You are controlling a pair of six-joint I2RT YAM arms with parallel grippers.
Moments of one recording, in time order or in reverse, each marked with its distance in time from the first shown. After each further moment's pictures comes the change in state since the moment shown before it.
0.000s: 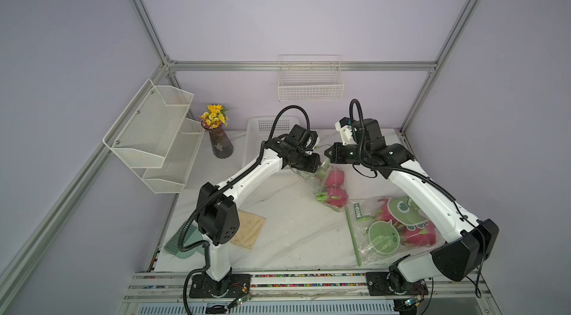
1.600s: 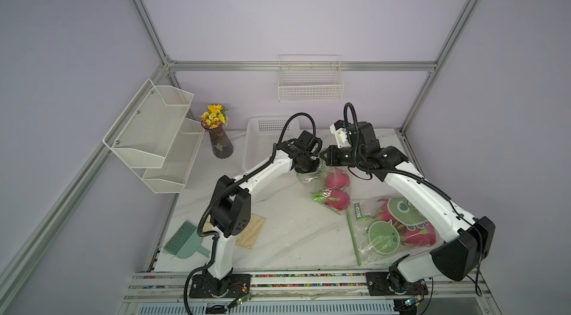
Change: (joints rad) left arm -0.024 0.126 0.028 0.032 -0.048 0.013; right arm 0.039 0.002 -0.043 0.055 0.010 0.012
